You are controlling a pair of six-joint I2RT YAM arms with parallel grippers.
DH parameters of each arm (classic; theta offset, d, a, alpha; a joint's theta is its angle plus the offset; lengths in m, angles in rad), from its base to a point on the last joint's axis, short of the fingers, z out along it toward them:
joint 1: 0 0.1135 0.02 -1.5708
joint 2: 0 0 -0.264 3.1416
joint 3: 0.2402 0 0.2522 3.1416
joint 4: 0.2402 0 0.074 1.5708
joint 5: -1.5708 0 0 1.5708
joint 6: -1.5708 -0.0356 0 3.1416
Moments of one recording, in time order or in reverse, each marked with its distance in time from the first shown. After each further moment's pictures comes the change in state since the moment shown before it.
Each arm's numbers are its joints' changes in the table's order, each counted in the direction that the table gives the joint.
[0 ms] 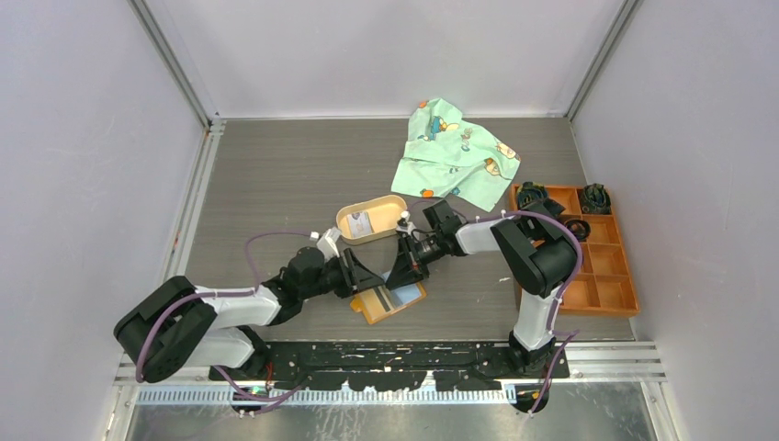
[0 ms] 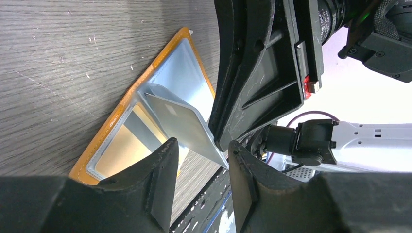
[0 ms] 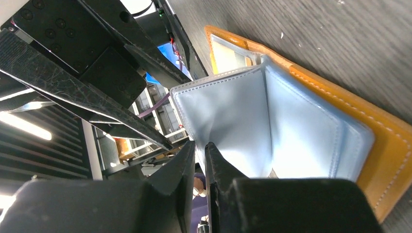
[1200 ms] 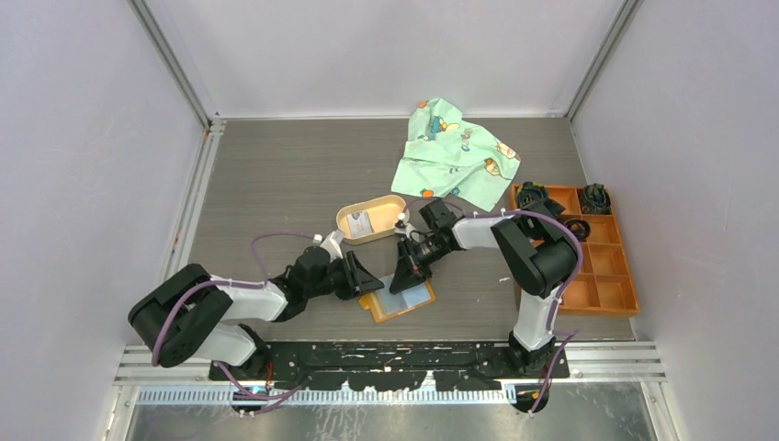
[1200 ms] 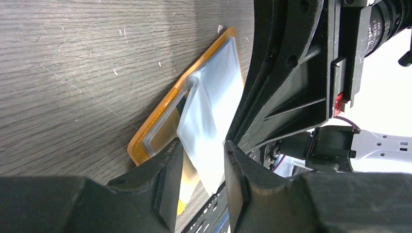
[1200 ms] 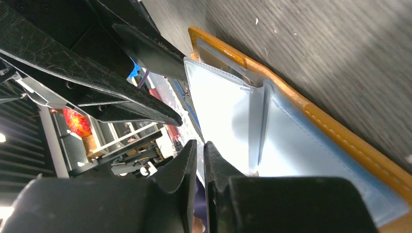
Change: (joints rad) left arm 0.000 0.101 0.021 0.000 -0.001 0.005; right arm 0.014 0.000 0.067 0.242 -0.079 0.221
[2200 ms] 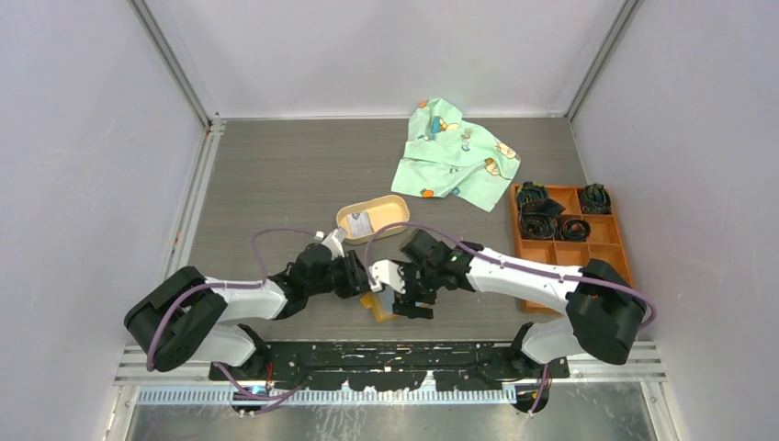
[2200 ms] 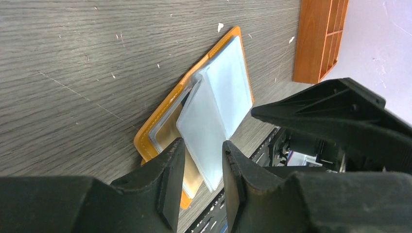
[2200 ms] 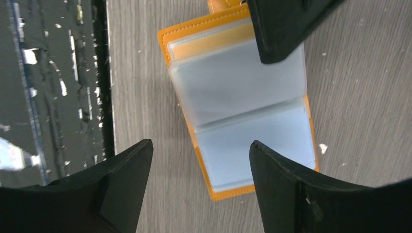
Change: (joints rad) left arm 0.000 -0.035 0.032 0.089 -0.001 -0.068; right arm 0.358 -0.491 -0.071 0.306 -0.662 1.104
